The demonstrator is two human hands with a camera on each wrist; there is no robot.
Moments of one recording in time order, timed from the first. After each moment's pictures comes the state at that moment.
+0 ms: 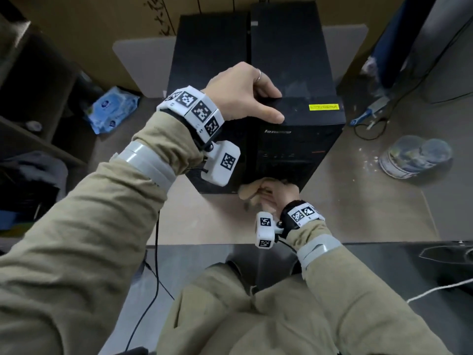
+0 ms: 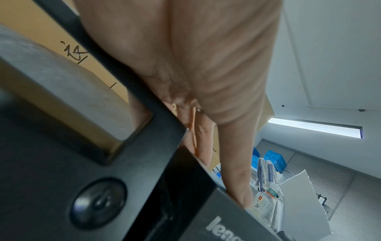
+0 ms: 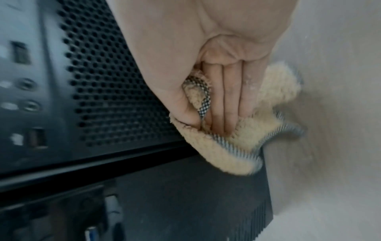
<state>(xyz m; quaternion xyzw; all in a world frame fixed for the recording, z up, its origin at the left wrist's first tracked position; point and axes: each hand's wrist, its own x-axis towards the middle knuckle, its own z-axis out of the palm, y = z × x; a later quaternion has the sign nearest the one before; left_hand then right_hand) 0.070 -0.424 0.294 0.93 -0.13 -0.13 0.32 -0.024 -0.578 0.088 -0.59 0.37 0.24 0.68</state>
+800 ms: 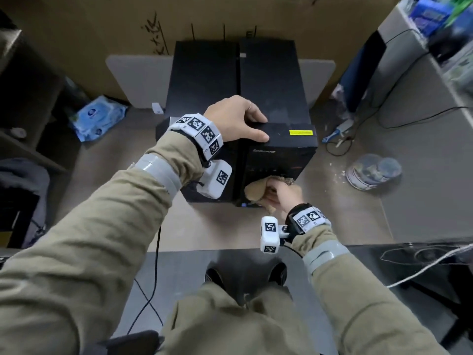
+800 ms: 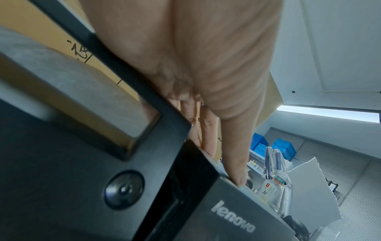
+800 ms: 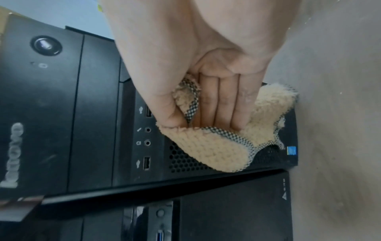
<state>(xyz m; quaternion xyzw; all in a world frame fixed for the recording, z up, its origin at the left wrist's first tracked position) 0.068 -0.423 0.297 0.94 -0.12 -0.13 0.30 -0.013 -0.609 0.144 -0.60 0.38 0.16 0.69</state>
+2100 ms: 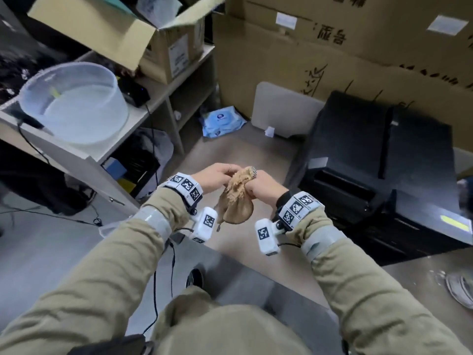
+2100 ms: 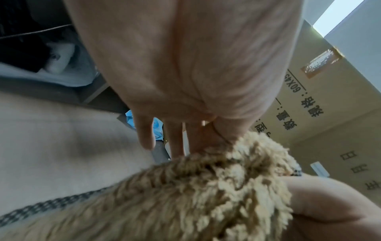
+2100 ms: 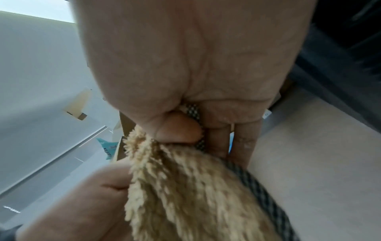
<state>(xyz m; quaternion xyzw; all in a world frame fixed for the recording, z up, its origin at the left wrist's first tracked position) -0.085 -0.140 0.221 0.80 0.11 -0.13 0.57 -0.023 -0.296 0.237 -0.78 -0.20 0.39 0.45</state>
